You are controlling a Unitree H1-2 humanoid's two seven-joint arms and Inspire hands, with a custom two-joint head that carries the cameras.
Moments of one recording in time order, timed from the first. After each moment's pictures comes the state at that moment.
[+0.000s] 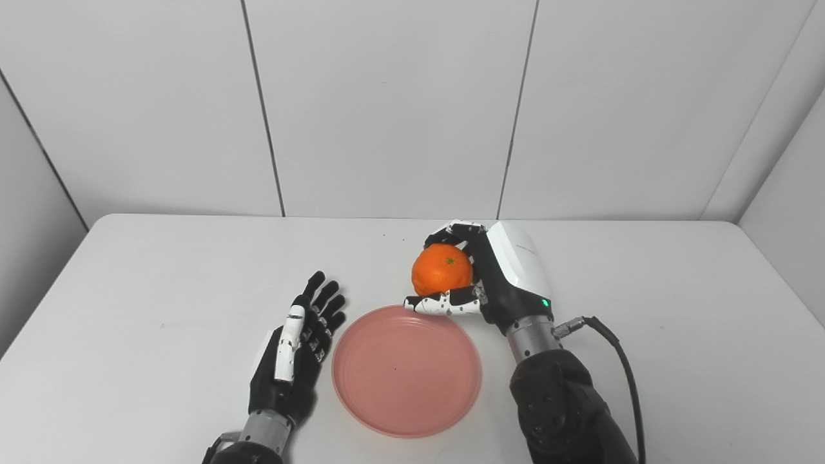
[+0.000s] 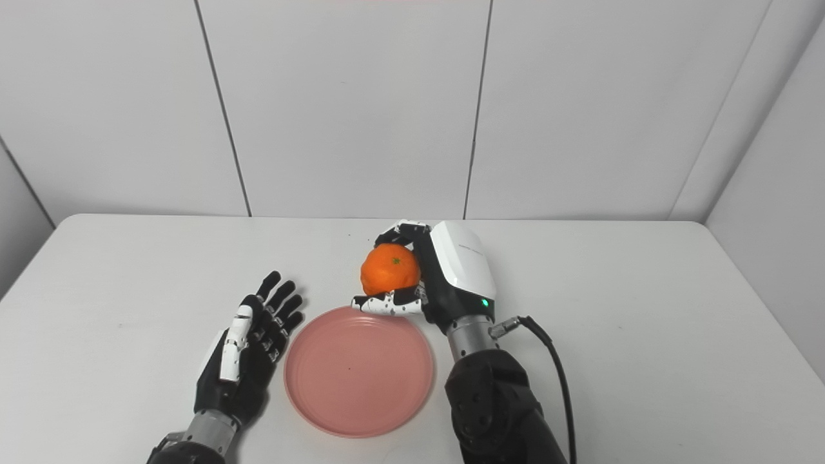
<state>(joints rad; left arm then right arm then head) -0.14 -0.06 -0.01 0.00 -0.24 0.15 -0.13 -0.38 -0.03 0.34 -0.24 -0.76 0.37 0.06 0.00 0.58</state>
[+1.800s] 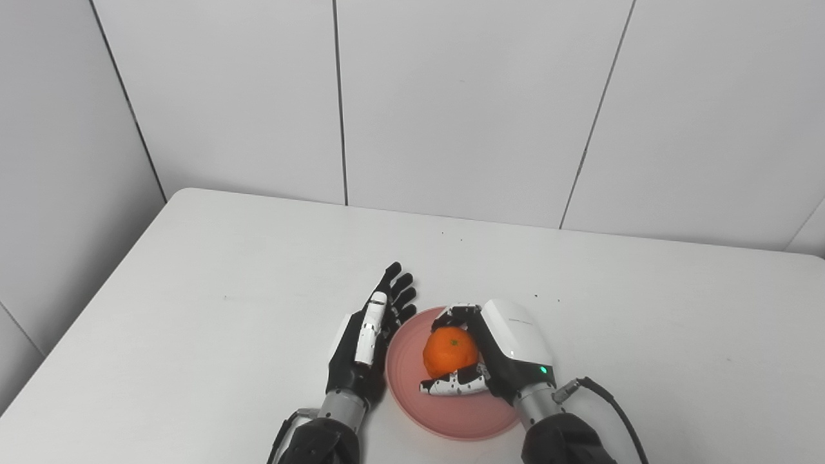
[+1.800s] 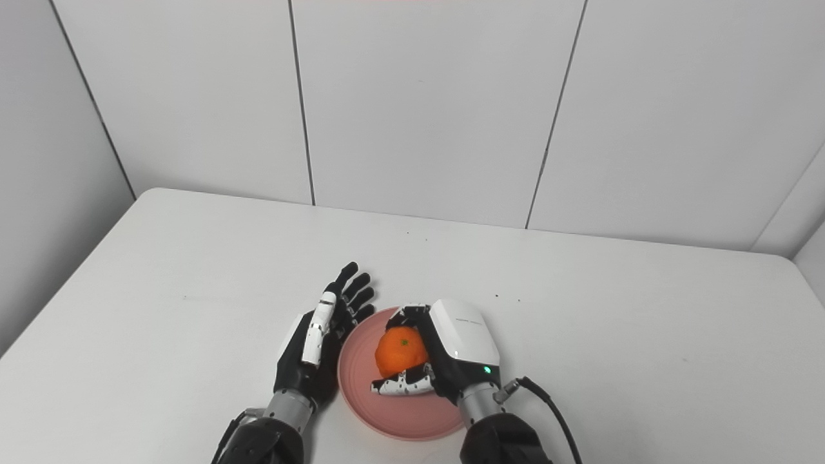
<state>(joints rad) -0.15 -0.14 -0.04 0.01 -0.16 0.14 -0.06 -0.32 -0.08 0.49 -0.05 -0.80 0.26 0.07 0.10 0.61</state>
